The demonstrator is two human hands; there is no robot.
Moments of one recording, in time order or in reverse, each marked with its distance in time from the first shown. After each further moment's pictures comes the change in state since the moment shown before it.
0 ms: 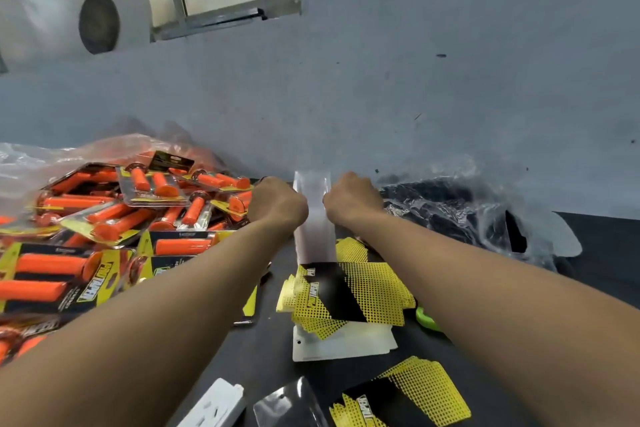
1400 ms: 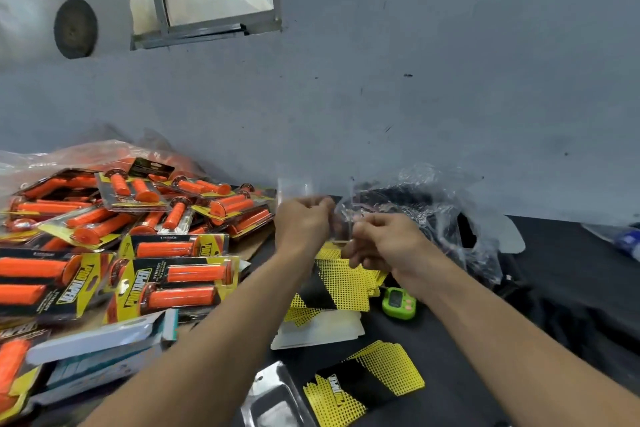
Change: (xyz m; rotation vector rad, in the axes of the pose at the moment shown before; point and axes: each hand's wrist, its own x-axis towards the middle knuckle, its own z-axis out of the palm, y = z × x) left_hand -0.089 0.019 0.005 -0.679 -0.288 0.106; right_hand -0.111 0.077 -0.067 0.879 -0.251 0.071
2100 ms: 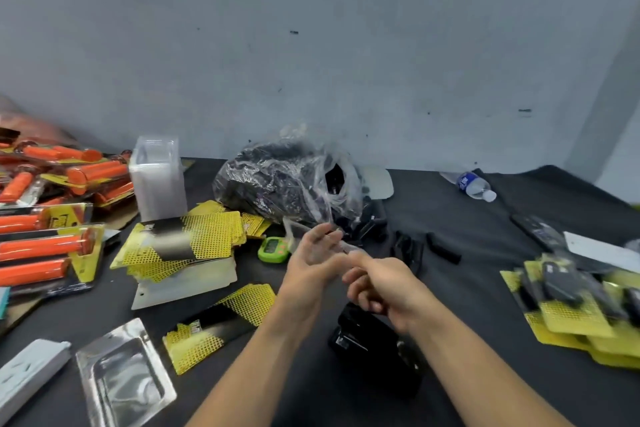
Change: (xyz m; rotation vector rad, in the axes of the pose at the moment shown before) left_hand -0.166 -0.075 0.170 -0.639 -0.552 -0.202; right_hand -0.132 0.109 -0.152 0.057 0.308 0.365
